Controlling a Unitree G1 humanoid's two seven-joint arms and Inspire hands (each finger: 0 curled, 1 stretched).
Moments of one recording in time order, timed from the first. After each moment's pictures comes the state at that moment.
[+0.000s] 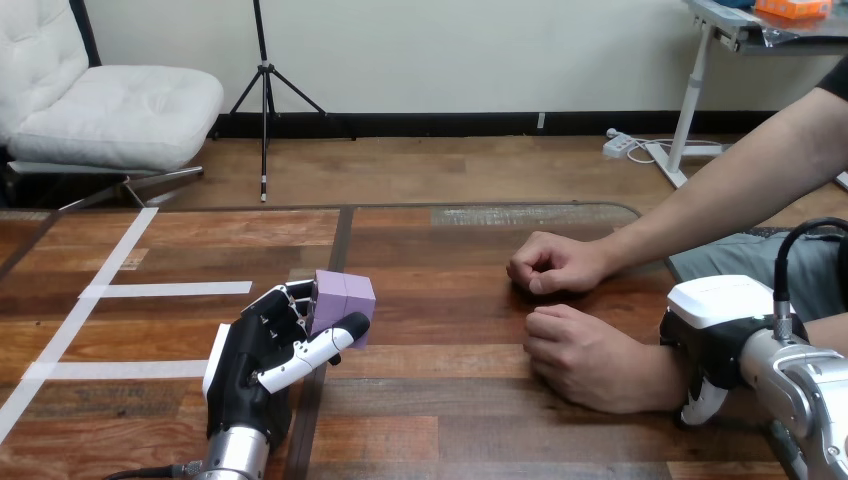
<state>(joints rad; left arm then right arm) -0.23 0.03 0.19 0.88 -0.24 -0.55 -0.28 -0.26 -0.68 0.30 0.16 -1.03 0.17 0.53</state>
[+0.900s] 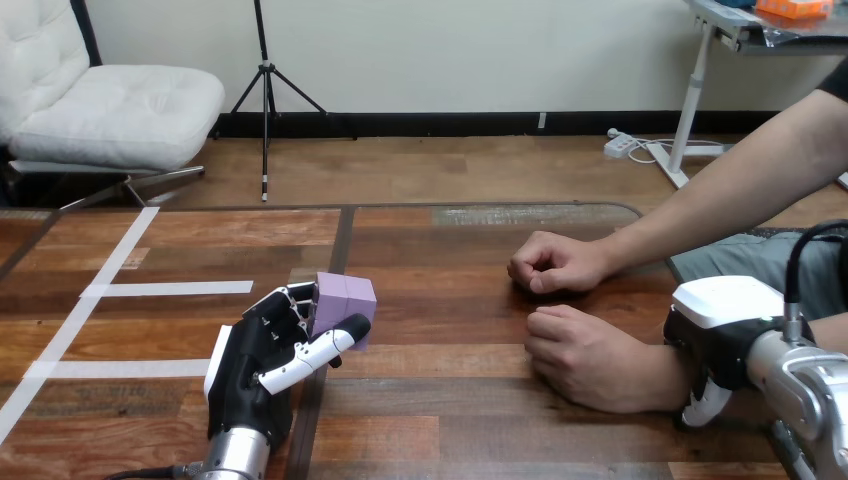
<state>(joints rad) -0.23 0.03 0.19 0.88 -0.24 -0.54 -0.29 -0.24 -0.70 0.29 0.15 -0.98 0.17 0.51</state>
